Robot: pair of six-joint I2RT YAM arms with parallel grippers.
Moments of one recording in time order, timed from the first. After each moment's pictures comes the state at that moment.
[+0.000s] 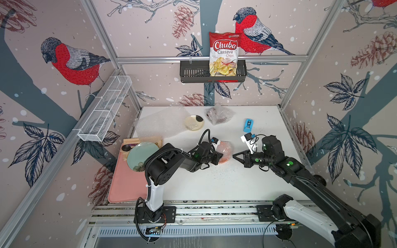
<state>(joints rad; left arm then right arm) -0.75 1.95 0.77 0.59 0.31 -0.38 0.57 0.94 0.71 -0.39 -0.61 0.34</state>
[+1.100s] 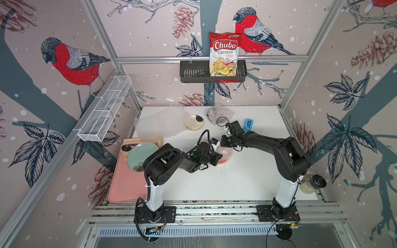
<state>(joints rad) -0.74 1.94 0.75 0.61 0.35 -0.34 0.57 1.90 1.17 -0.26 -0.21 0.48</state>
